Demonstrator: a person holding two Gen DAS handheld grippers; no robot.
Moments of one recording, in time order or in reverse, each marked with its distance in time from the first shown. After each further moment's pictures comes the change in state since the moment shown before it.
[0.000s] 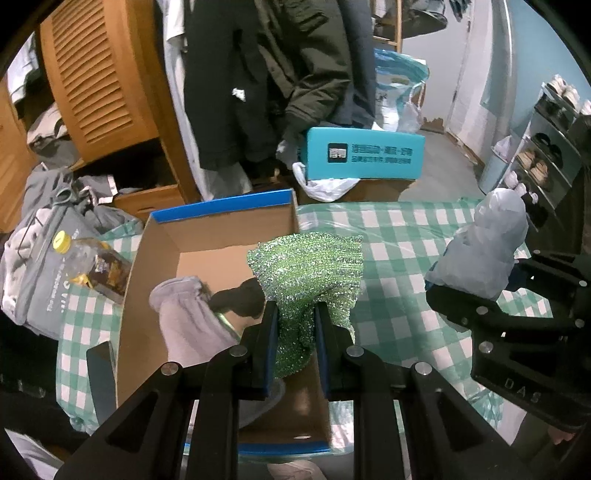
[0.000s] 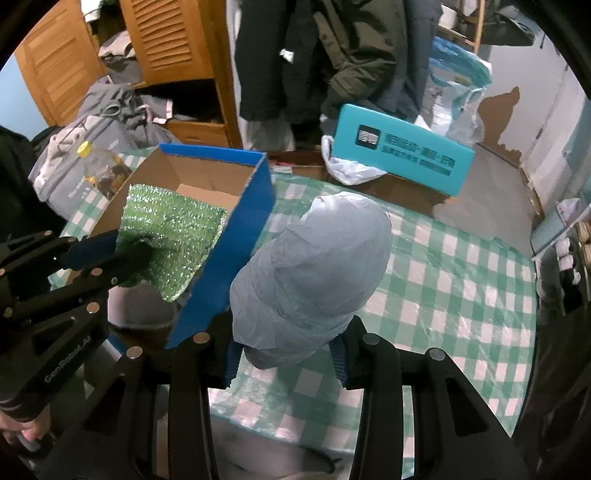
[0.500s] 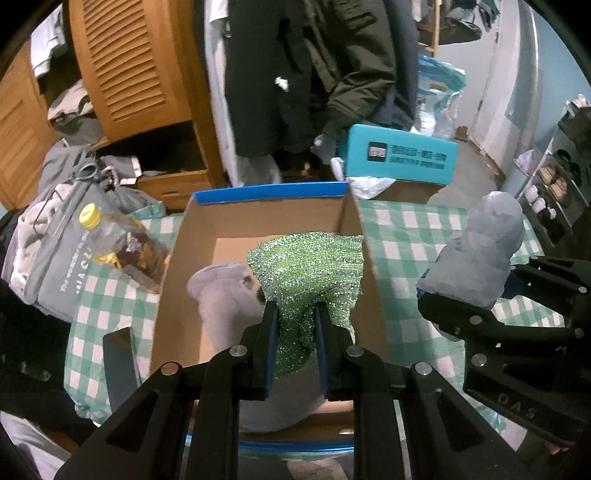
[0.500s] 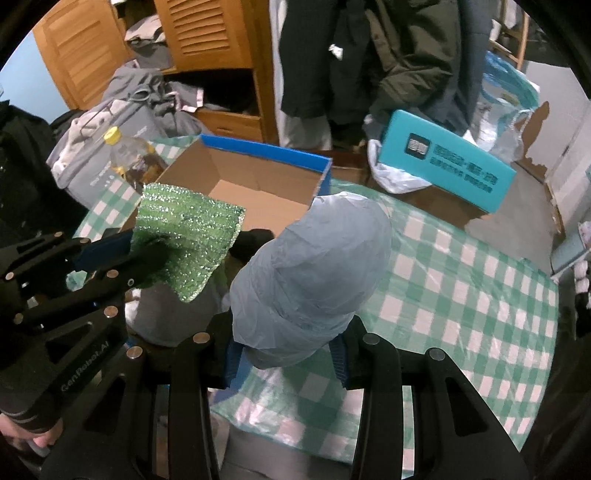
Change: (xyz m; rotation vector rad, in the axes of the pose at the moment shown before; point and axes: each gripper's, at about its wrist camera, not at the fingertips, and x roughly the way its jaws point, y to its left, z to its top) left arm 0.006 0.056 -0.012 -0.073 0.017 0.055; right arm 0.028 0.053 0.023 -0.062 0.032 0.073
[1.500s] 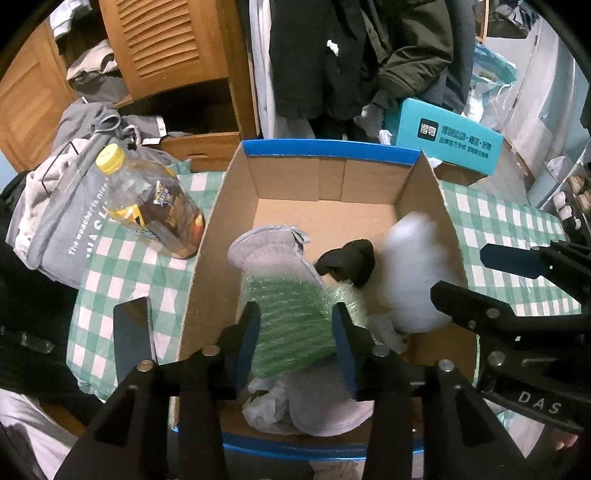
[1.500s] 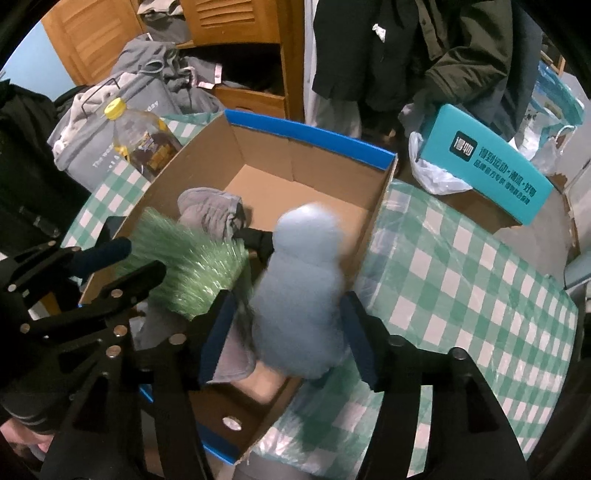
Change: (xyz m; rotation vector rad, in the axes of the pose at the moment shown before) left arm 0.040 0.049 -0.013 -0.078 0.103 0.064; right arm 0.052 0.031 0.022 -0.048 0.062 0.029
